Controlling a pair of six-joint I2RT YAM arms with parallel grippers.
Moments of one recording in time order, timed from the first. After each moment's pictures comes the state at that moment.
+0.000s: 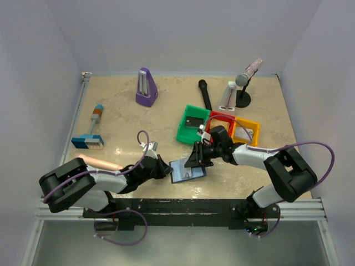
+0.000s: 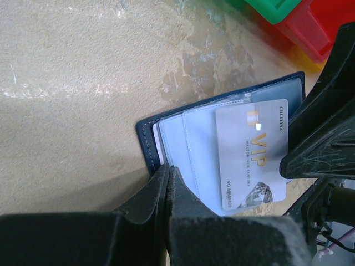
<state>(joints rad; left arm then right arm) -0.94 1.36 0.21 0.58 -0.17 -1.00 0.58 1.49 0.58 0.10 -0.72 0.75</state>
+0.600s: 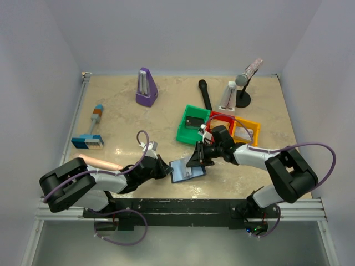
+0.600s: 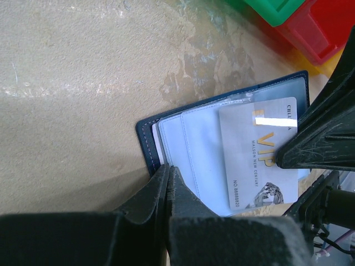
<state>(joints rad) -0.94 1.36 0.21 0.58 -0.18 -1.01 0.56 1.48 0.58 0.09 -0.71 0.74</state>
